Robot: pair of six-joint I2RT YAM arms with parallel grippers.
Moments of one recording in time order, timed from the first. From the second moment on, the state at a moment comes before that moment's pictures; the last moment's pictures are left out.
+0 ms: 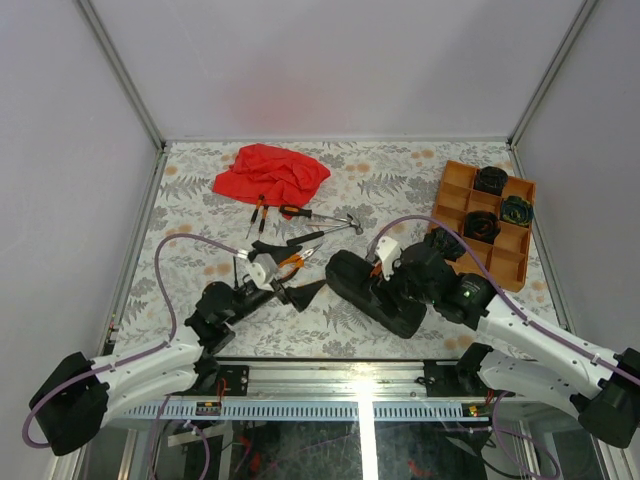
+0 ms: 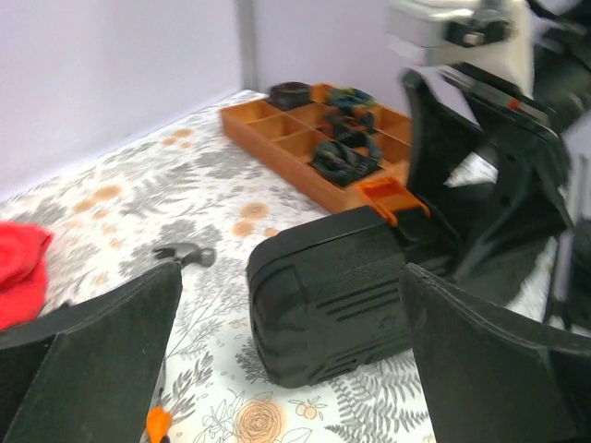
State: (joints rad) left arm -0.80 0.82 0.17 0.86 0.23 -0.01; right arm 0.83 0.93 0.71 -0.56 -0.09 -0.13
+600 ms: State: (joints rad) left arm -0.80 1.04 0.65 0.12 -0.38 -0.55; right arm 0.83 0.91 0.50 -0.18 0.17 0.74
